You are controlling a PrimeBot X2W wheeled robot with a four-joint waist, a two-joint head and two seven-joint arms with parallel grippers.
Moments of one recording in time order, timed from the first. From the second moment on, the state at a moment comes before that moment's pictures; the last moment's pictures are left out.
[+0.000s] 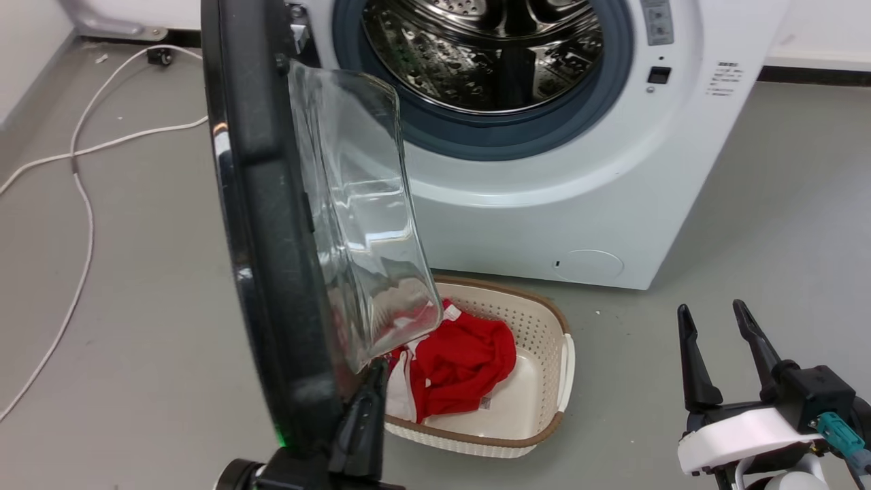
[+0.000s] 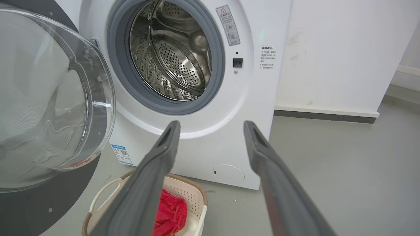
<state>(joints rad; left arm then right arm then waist) 0.12 0.12 -0.43 -0.18 -0.21 0.19 -0.19 -0.04 -0.05 -0.03 0.14 0.06 0.13 -0.25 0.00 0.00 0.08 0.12</state>
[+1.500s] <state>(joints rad) -0.07 0.22 0.00 -0.01 -0.38 0.22 -0.26 -0.06 -0.05 -0.10 -0.01 0.01 0.13 -0.15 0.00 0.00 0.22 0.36</state>
